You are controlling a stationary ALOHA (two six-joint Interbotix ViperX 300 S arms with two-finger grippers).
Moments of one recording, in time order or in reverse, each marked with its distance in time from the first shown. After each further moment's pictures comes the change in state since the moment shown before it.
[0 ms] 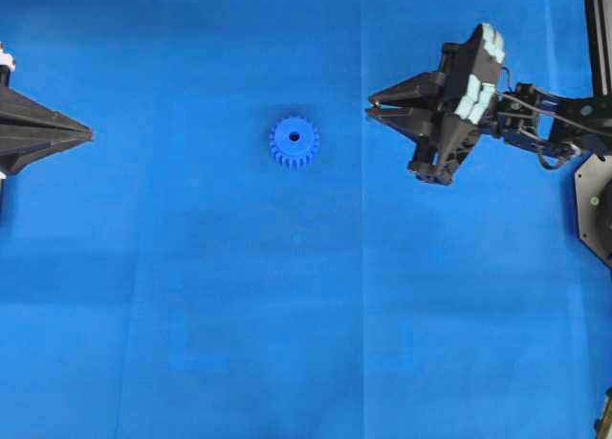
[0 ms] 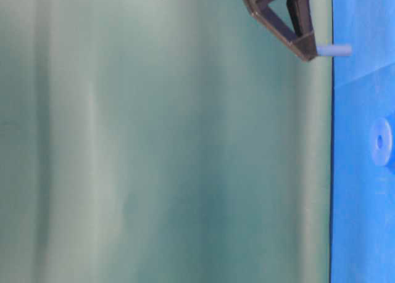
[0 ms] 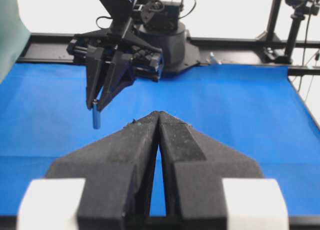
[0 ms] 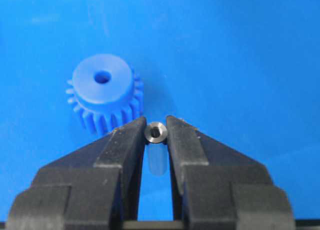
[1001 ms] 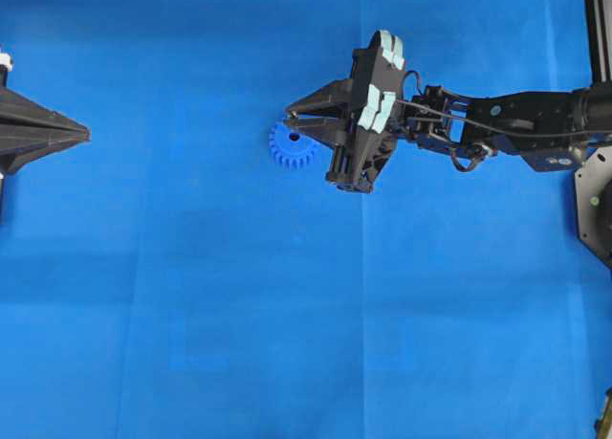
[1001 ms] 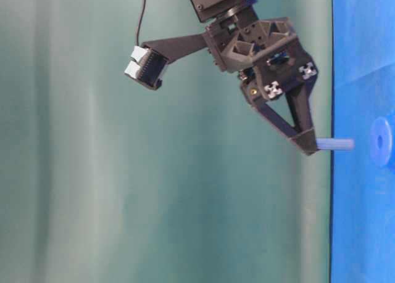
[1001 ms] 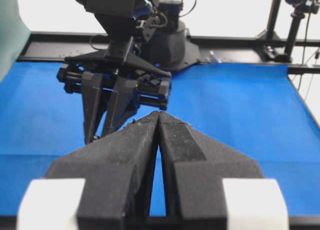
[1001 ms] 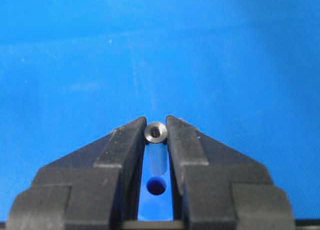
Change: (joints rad) left arm 0.000 -0.014 0.000 0.000 0.017 0.000; right arm 0.066 0.233 -0.296 0.000 0.052 -0.009
